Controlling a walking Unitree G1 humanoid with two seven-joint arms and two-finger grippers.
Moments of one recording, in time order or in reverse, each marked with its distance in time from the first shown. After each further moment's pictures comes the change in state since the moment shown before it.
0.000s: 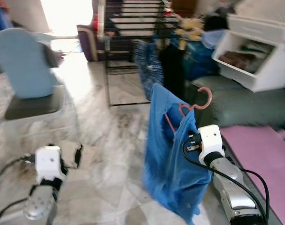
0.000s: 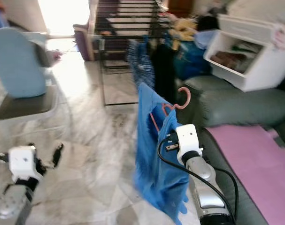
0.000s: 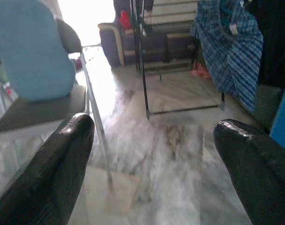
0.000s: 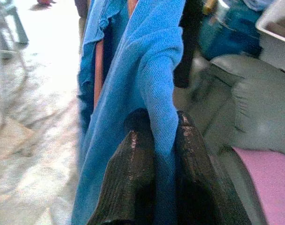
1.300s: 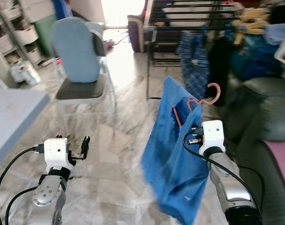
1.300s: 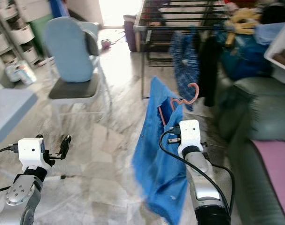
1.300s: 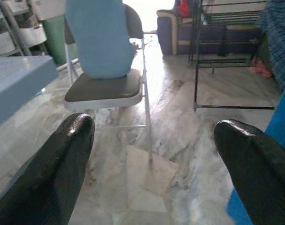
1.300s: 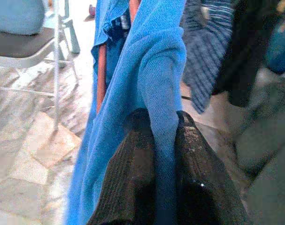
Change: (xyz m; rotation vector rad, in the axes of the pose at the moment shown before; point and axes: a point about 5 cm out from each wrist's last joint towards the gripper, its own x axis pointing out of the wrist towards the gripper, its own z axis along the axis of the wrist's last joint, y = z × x) left arm 0.017 -0.012 0.005 -0.059 -0.003 -0.052; right arm 0.014 0.002 0.006 0.057 -0.020 -0.110
